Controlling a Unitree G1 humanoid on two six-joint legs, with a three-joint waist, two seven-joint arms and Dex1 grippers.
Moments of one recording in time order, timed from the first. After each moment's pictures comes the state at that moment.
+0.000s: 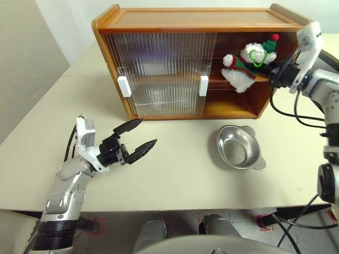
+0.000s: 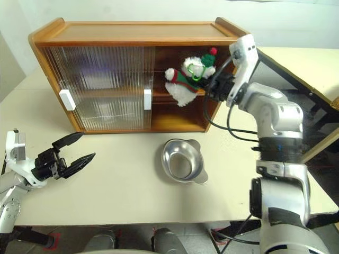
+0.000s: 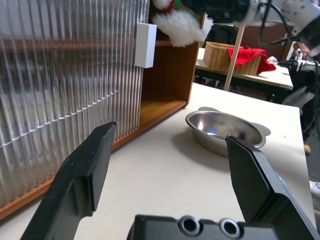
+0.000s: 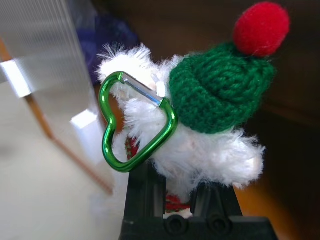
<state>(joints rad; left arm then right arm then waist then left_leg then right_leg) 0.05 0.51 0.18 -0.14 -0.61 0.03 -1.05 -0.84 -0.66 -0.12 0.32 0.46 0.58 0.86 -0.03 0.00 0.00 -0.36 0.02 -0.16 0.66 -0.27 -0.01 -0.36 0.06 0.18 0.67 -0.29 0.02</state>
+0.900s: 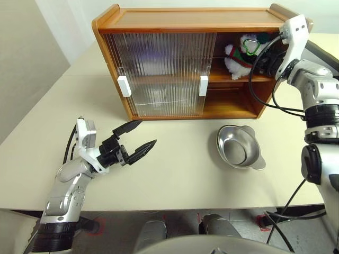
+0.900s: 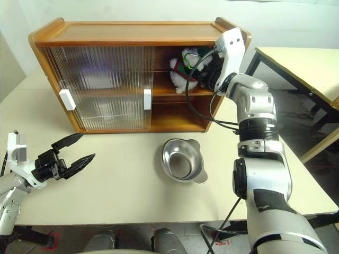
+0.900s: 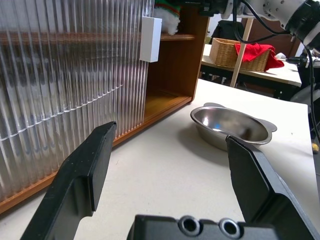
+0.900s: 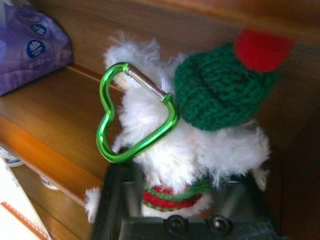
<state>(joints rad) 0.07 0.51 0.18 -0.15 -0.60 0.02 -1.03 -1.02 -0.57 -0.09 0.68 0.22 0.30 0.76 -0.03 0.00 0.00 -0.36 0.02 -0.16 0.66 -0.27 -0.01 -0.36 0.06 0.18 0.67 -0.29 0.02</state>
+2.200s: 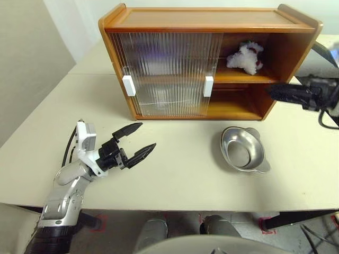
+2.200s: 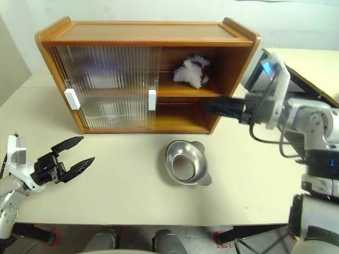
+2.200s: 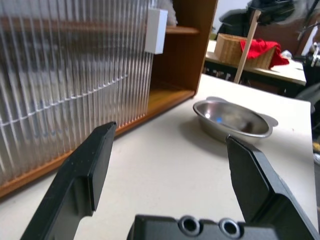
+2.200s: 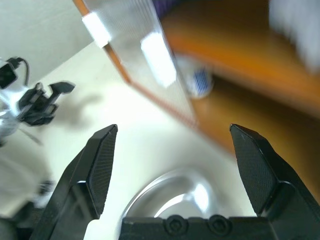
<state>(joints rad) 0.10 0.52 0.18 -0.16 -0.60 0.04 -1.04 -0.57 -0.97 -0.21 0.22 0.64 1.04 1.26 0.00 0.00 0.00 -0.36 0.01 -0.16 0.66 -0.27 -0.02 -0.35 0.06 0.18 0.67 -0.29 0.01</state>
